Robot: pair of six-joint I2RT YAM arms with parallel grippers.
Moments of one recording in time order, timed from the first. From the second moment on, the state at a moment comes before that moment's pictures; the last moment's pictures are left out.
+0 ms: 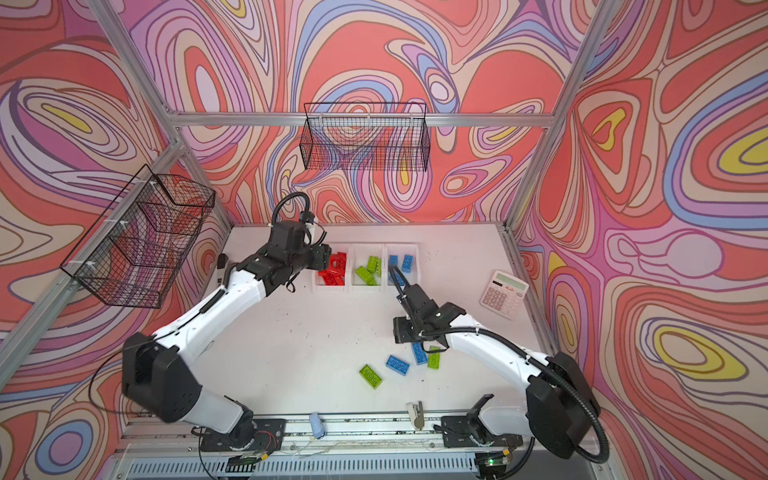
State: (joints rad) left arm -0.43 1.46 1.26 -0.40 -0.12 -0.21; right arm 0.70 1.30 0.85 -0.67 -0.02 0.52
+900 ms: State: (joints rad) left arm -0.43 1.07 0.78 -0.41 -0.07 -0.40; right arm 0.91 1.52 0.86 -0.73 0.07 0.53
